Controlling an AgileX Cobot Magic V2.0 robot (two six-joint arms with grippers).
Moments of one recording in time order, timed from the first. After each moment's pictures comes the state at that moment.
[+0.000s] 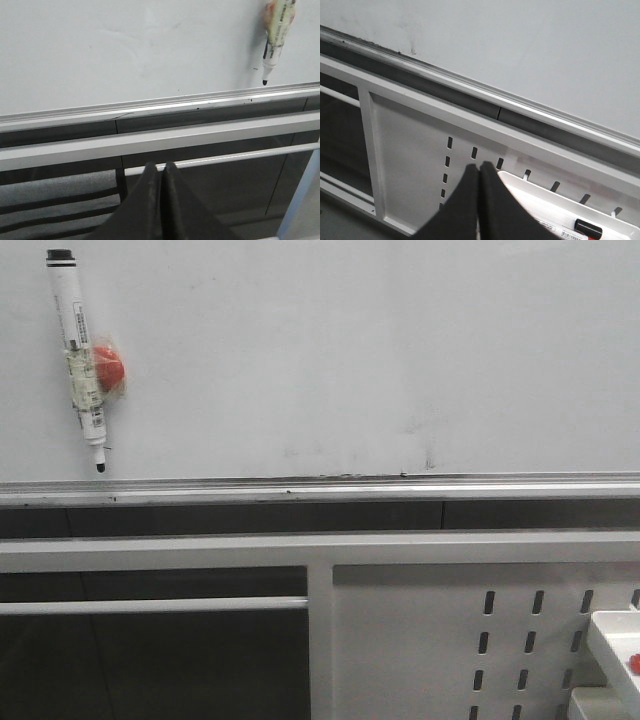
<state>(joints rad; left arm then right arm) -0.14 -0.01 0.00 -0.11 0.33 0.12 0.35 -0.01 0.01 -0.21 0.33 0.02</state>
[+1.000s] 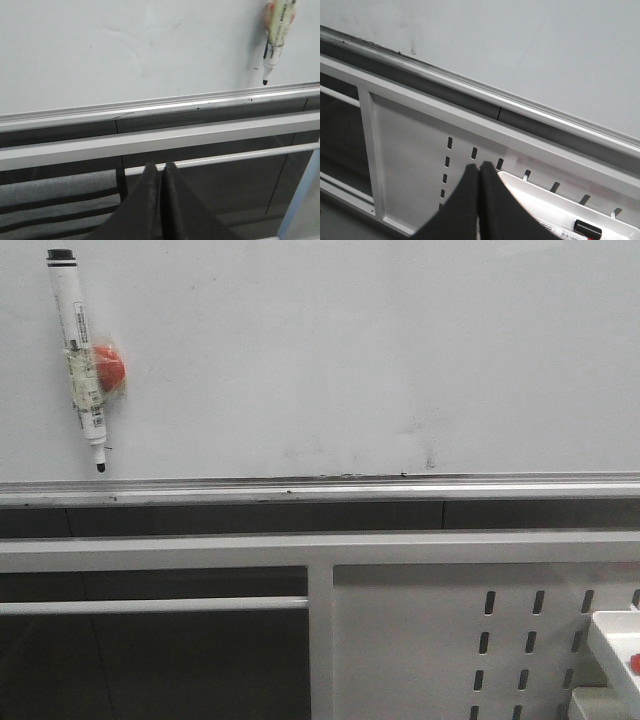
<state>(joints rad) -0.14 -0.01 0.00 -0.11 0.33 0.12 0.35 -0.01 0.01 -0.22 0.33 0.02</state>
